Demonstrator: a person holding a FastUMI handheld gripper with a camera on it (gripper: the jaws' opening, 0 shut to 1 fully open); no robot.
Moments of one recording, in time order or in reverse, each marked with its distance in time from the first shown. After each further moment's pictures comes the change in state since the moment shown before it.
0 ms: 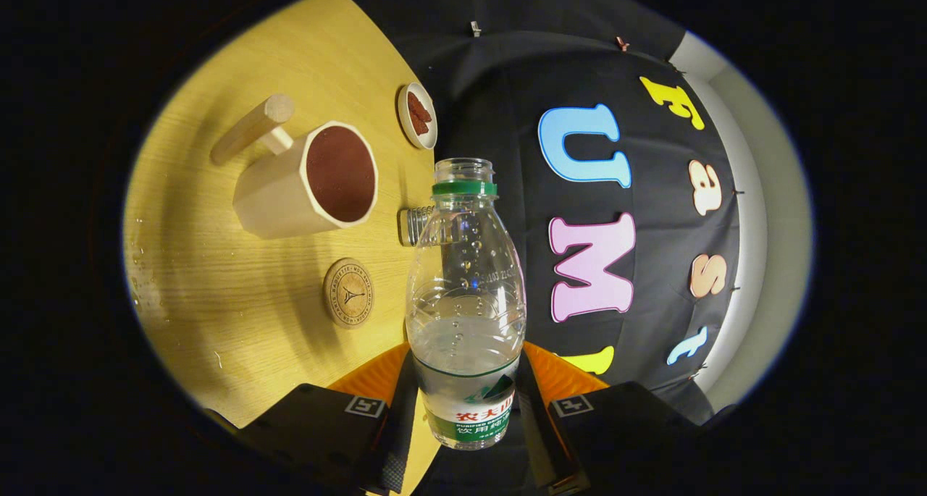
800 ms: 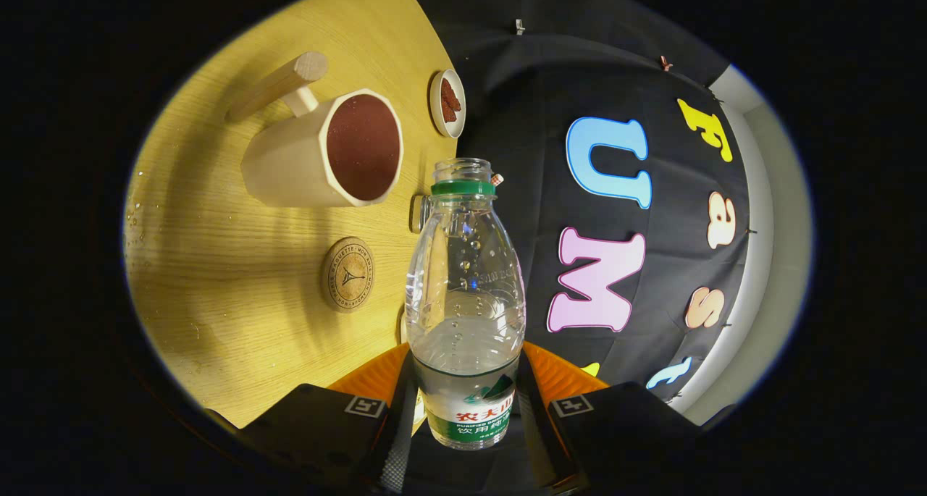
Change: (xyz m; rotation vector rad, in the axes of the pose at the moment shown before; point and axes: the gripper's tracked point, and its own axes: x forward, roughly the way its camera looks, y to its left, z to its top) arm 0.014 0.005 -0.003 -0.157 0.020 0.028
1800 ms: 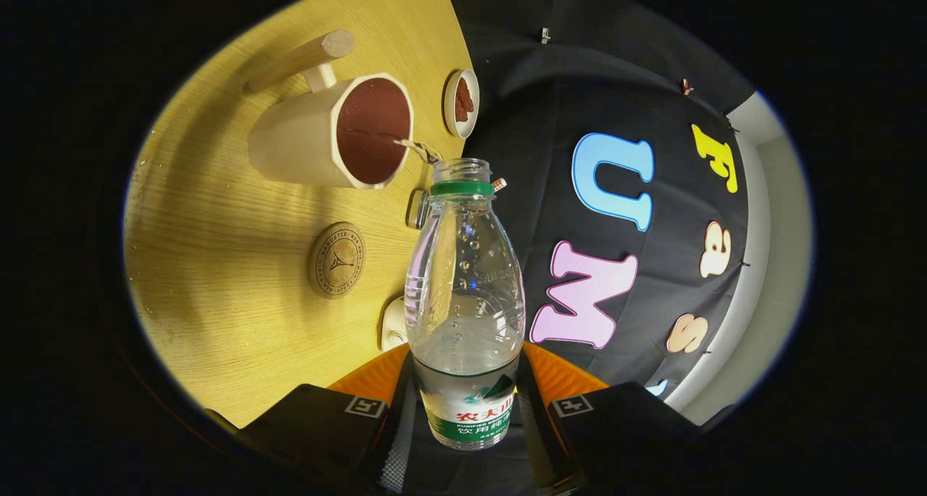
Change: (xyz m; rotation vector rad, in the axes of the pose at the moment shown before) arm 0.005 -0.011 -0.003 -0.121 -0.017 -0.030
